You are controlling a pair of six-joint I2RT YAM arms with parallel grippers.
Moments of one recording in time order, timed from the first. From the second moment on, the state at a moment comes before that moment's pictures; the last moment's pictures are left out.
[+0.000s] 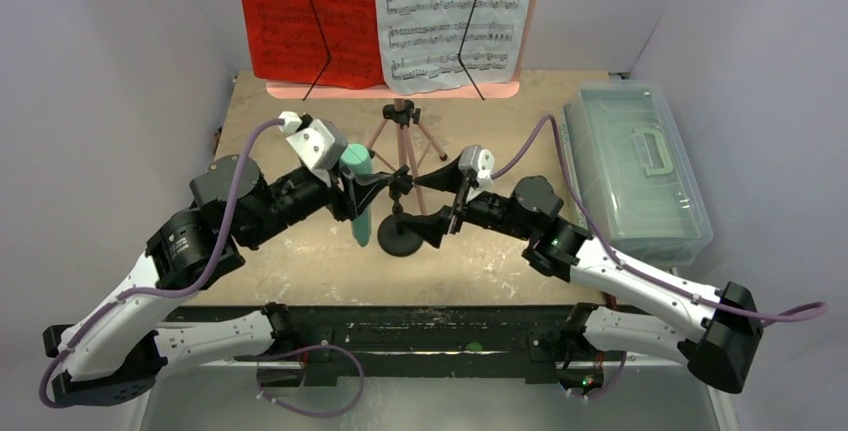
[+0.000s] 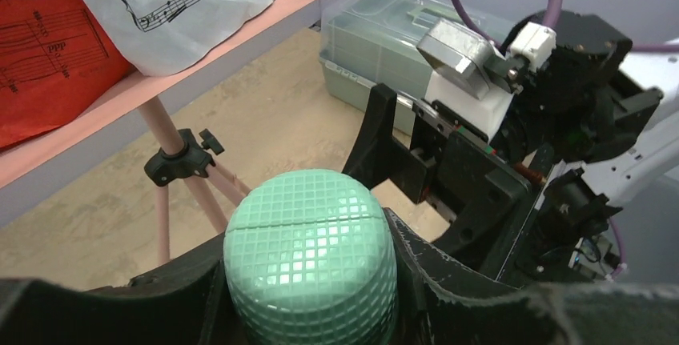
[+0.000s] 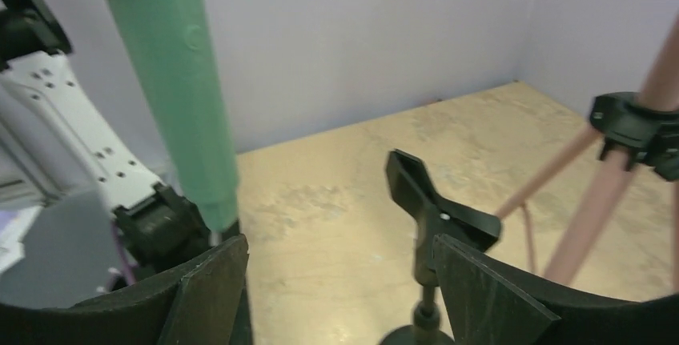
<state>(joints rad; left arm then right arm) -1.00 0.88 1.38 -0.53 -0.12 -0.03 0.93 1.05 0.77 0.41 -0.32 0.17</state>
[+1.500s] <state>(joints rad) -1.00 0.78 1.46 -0.77 0.17 0.17 0.75 1.40 0.94 0.39 -0.65 -0.32</state>
